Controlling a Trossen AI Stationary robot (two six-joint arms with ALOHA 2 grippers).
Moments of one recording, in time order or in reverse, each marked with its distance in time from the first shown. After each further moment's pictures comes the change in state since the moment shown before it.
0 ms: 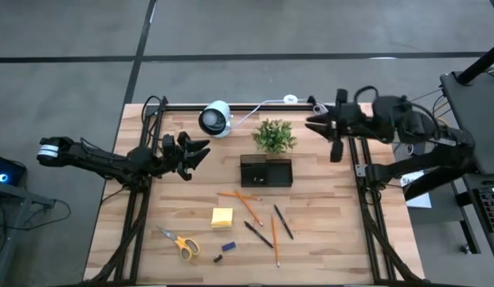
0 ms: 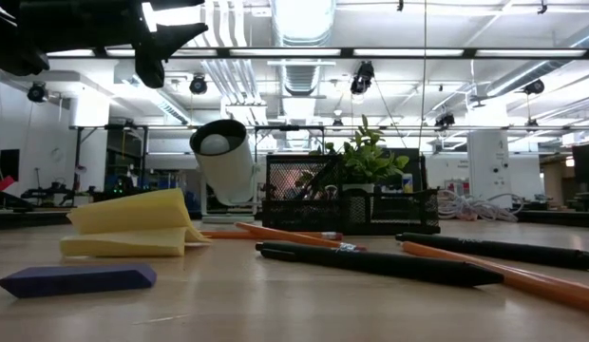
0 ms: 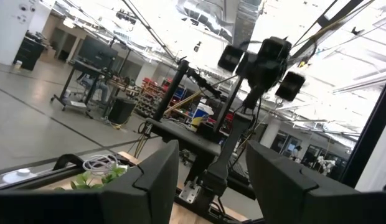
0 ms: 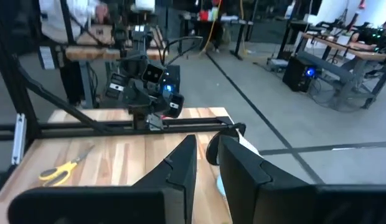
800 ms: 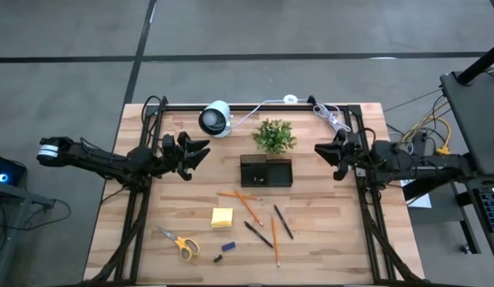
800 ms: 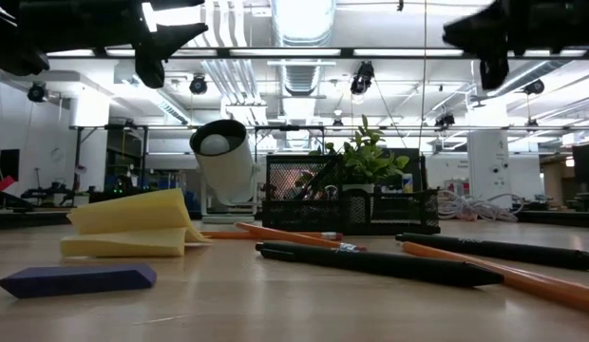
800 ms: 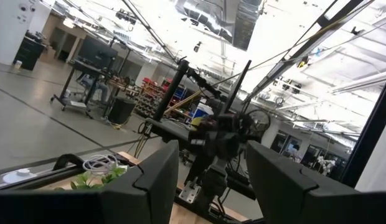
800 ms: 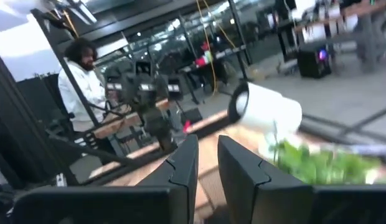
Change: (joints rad) left arm 0.000 0.000 0.000 0.000 0.000 0.000; right arm 0.000 -0.608 -1.043 0.681 0.051 0.434
